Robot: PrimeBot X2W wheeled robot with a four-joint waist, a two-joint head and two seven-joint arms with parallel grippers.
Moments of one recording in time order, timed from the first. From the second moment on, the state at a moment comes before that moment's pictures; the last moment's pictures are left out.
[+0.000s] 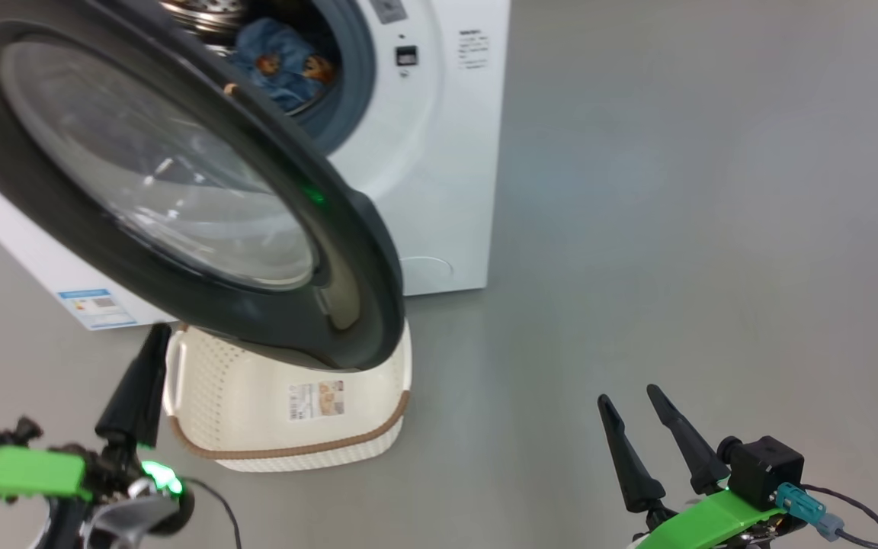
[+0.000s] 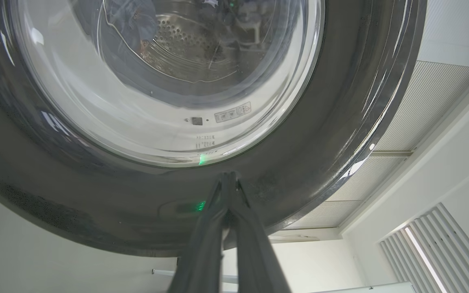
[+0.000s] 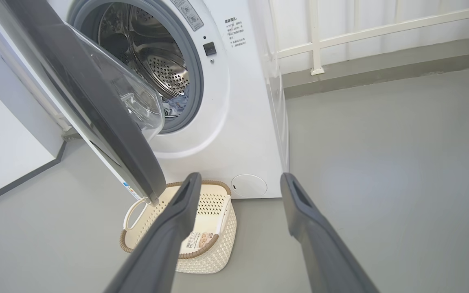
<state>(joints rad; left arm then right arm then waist) -0.21 0.03 0.13 0.16 -1.75 -0.12 0.46 -0.07 -0.05 0.15 0.24 0.32 0.12 -0.25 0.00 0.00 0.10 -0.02</state>
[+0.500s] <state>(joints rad) -0.09 0.03 0.14 0.03 -1.61 -0.12 0.25 -0.06 -0.05 0.15 0.24 0.32 0.12 -0.25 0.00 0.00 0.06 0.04</state>
